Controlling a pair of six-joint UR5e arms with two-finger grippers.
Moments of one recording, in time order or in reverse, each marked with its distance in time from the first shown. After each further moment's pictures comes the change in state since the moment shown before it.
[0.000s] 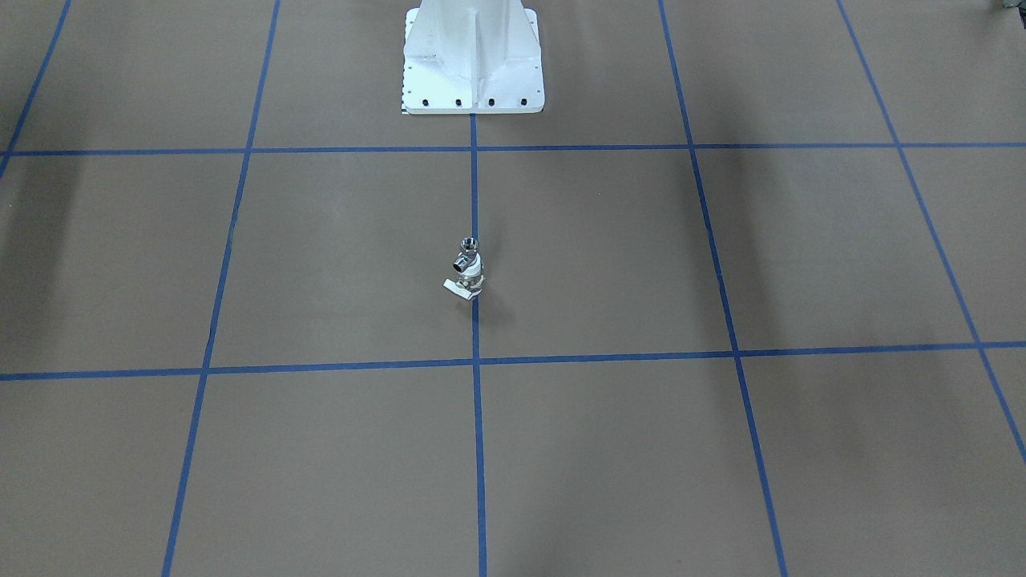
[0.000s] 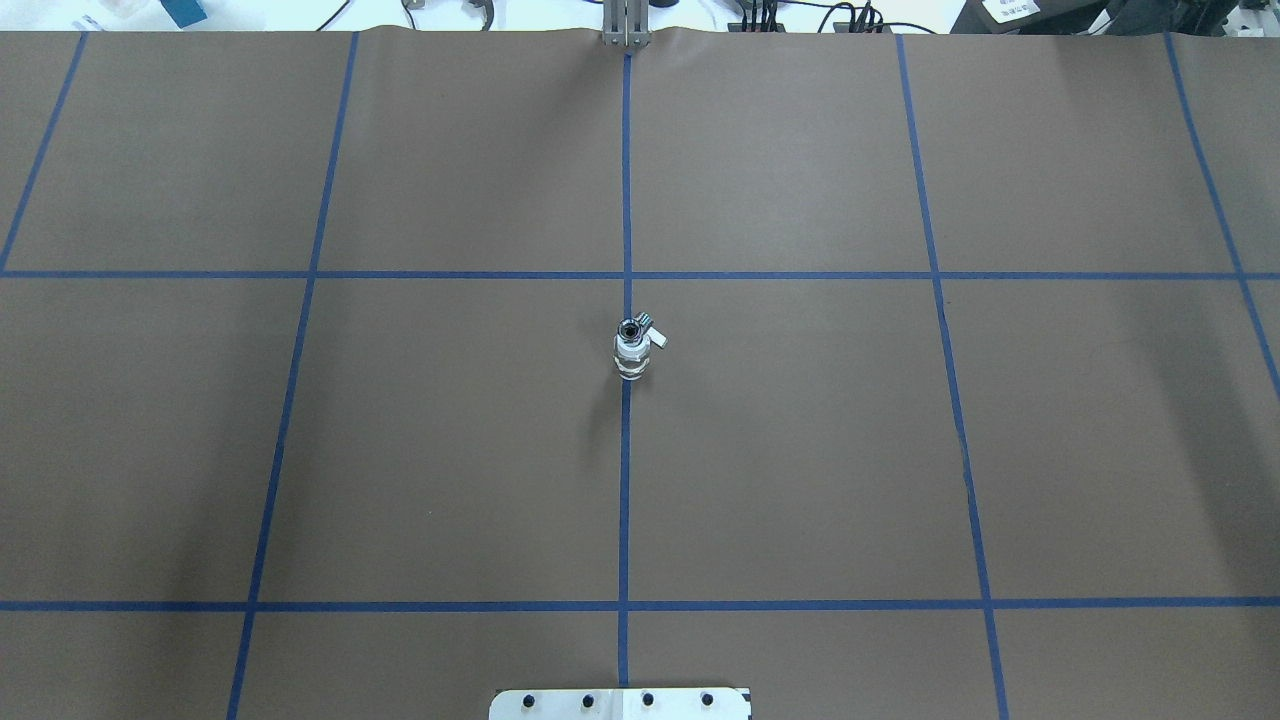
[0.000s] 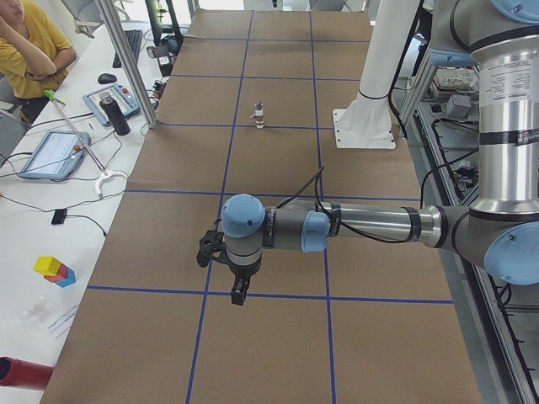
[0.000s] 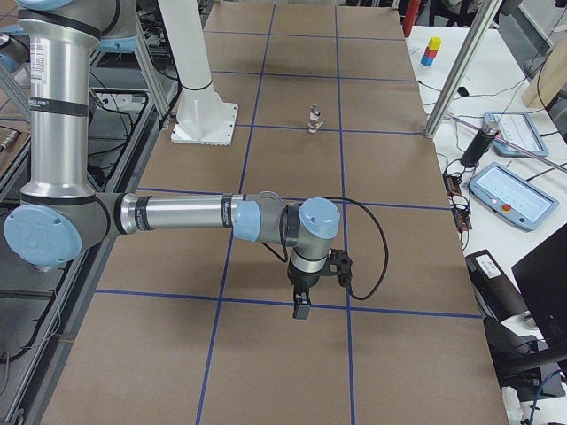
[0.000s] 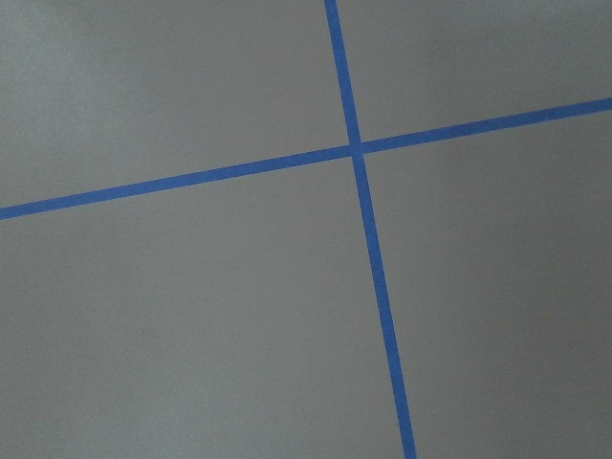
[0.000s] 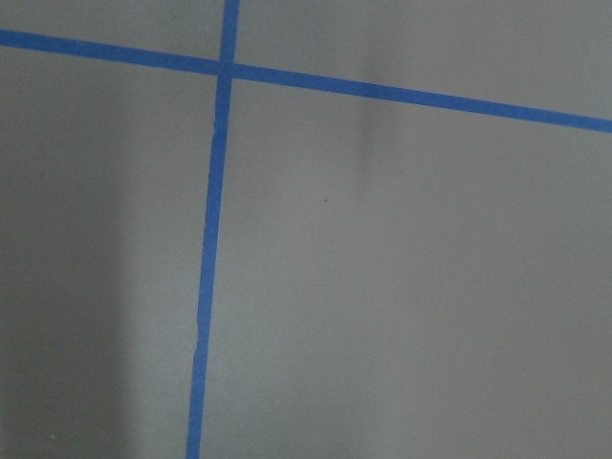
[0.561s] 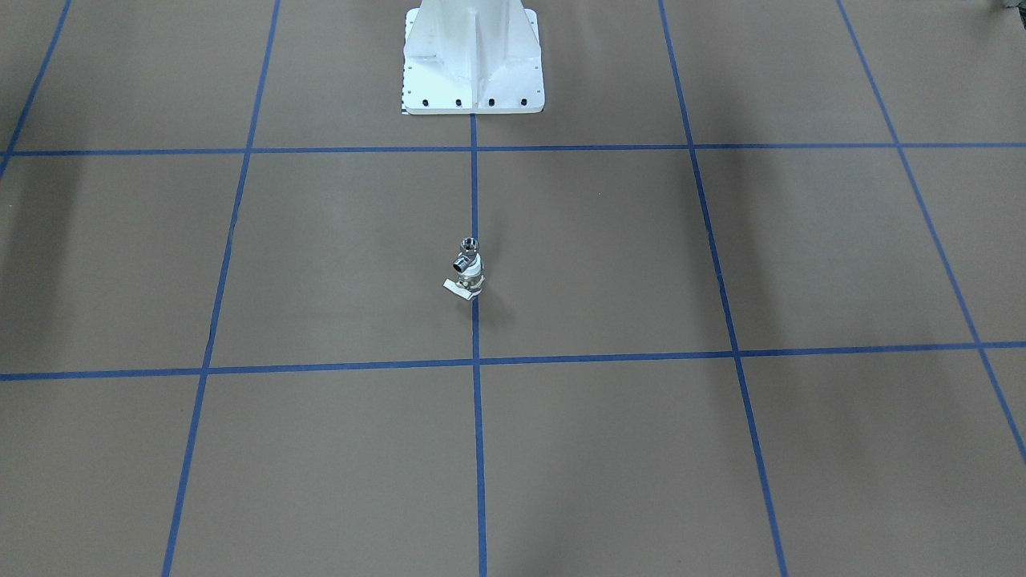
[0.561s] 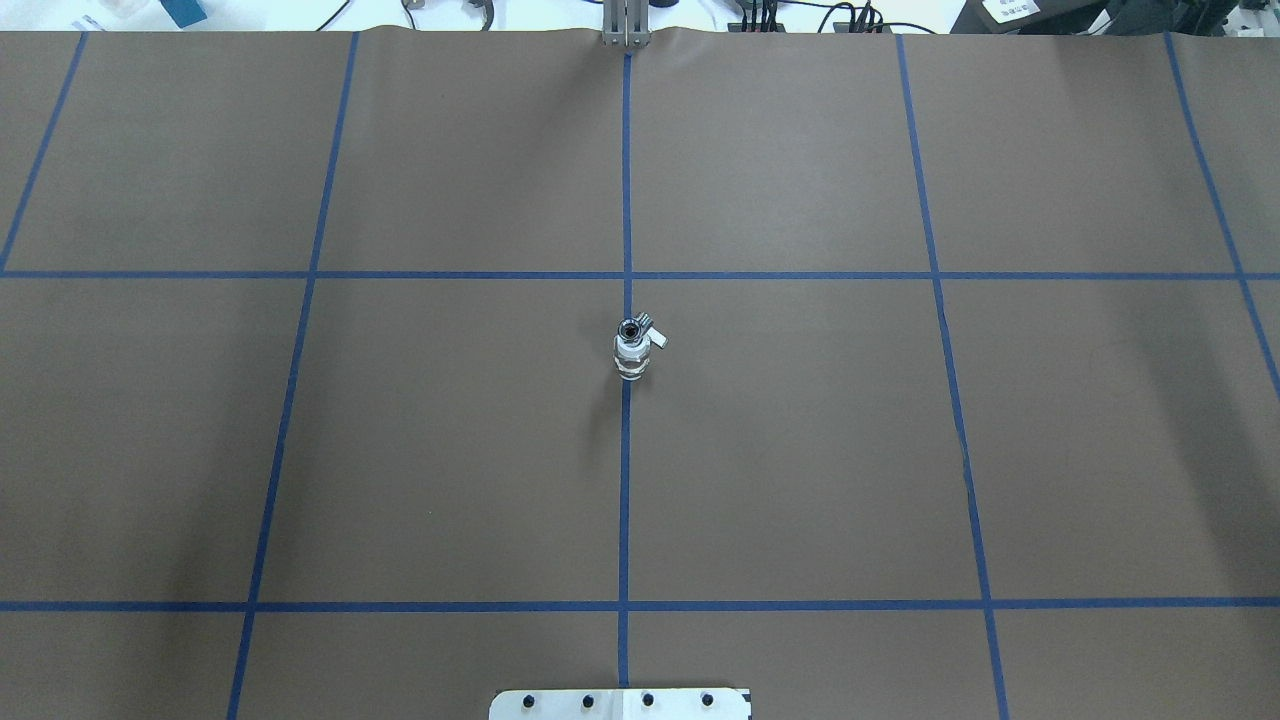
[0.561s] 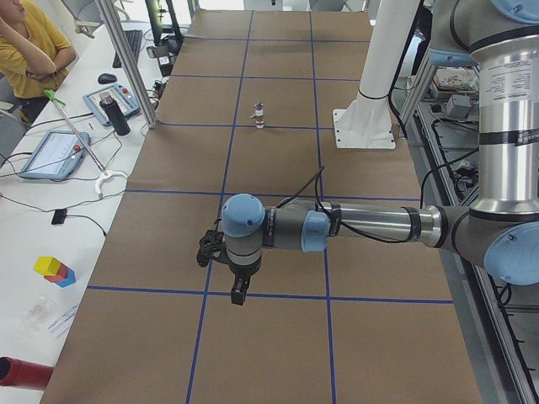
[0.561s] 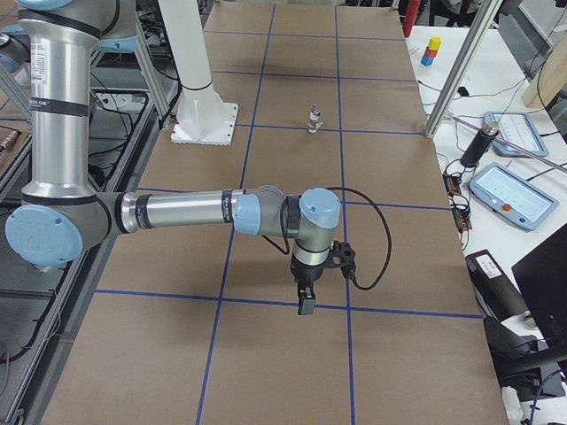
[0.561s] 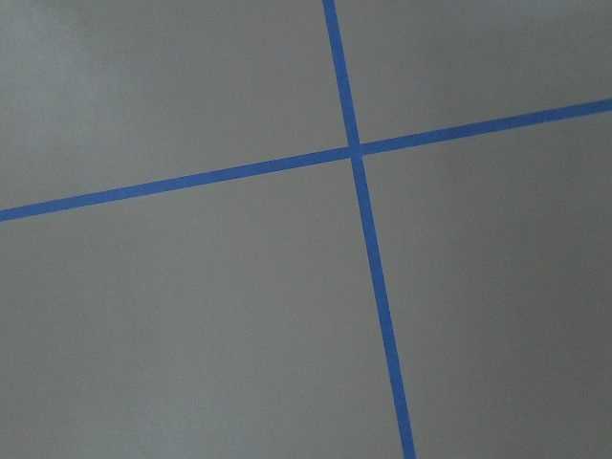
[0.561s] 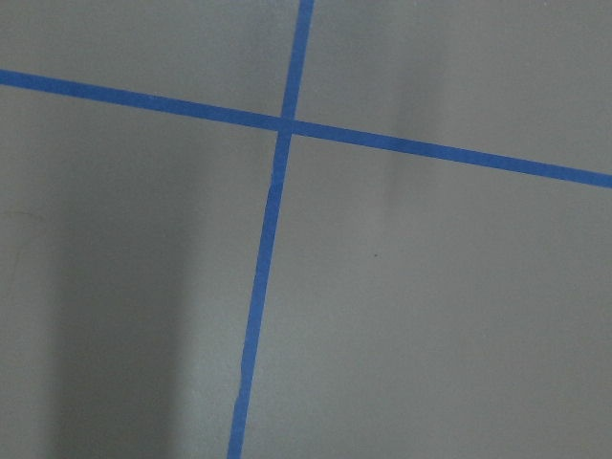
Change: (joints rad) left arm 0.000 0.000 0.000 0.000 0.000 0.001; right arm 0.001 0.003 0.034 0.000 -0.030 -0.009
